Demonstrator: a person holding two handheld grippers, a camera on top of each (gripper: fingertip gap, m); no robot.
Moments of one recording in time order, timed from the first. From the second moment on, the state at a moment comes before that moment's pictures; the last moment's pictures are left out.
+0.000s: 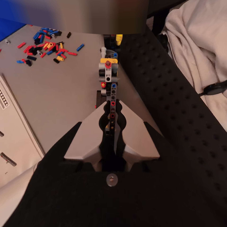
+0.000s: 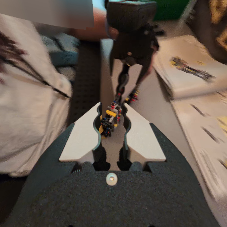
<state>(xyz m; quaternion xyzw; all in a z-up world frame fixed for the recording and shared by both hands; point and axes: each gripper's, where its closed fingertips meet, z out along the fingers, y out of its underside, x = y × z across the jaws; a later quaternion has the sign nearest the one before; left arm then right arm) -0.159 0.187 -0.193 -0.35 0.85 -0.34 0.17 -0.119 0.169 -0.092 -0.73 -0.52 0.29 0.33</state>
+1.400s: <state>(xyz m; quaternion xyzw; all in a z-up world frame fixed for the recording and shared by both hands) -0.169 0.177 -0.195 -0.32 0.87 -0.36 0.16 -0.145 0.148 -0.158 -0.38 -0.63 0.64 0.22</state>
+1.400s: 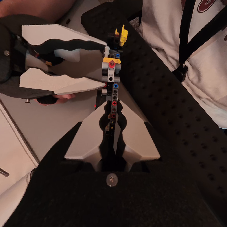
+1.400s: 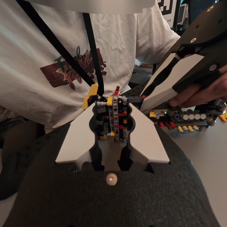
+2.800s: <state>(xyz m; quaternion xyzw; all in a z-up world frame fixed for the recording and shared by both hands) -0.167 0.176 -0.196 -0.32 0.86 -0.35 0.16 -0.143 0.145 -0.160 -0.40 -0.63 0.63 0.20</state>
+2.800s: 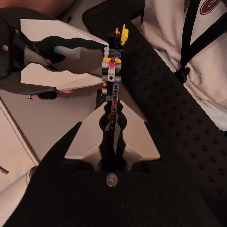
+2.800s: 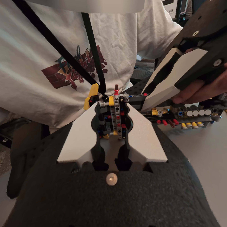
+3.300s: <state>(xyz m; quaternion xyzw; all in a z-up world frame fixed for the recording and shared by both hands) -0.167 0.175 -0.195 -0.33 0.86 -0.35 0.16 -0.146 0.145 -0.156 -0.45 -0.57 0.65 0.23</state>
